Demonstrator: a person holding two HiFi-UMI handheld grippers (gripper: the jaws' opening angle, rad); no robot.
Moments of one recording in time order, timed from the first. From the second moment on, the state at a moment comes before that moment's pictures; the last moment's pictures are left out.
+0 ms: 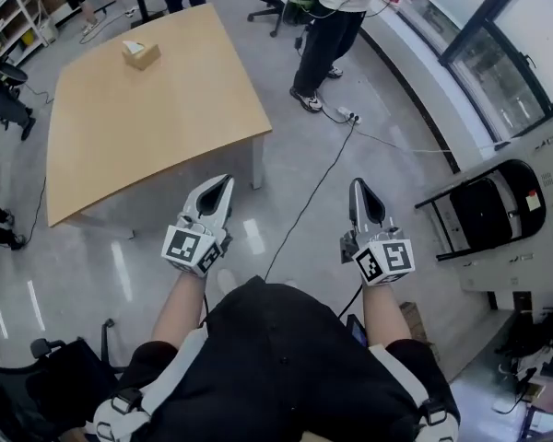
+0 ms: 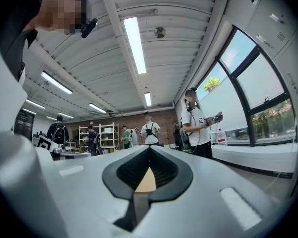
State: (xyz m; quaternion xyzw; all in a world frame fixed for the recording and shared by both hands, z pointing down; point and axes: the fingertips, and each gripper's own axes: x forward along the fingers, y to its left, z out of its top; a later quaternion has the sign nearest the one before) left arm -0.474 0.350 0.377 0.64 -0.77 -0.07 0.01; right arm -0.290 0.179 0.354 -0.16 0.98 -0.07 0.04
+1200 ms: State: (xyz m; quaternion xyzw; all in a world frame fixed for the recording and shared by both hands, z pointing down) left arm -0.284 0.170 0.373 0.87 -0.48 -0.08 0.04; right arm -0.044 0.149 0.368 -0.52 0.85 -0.06 0.06
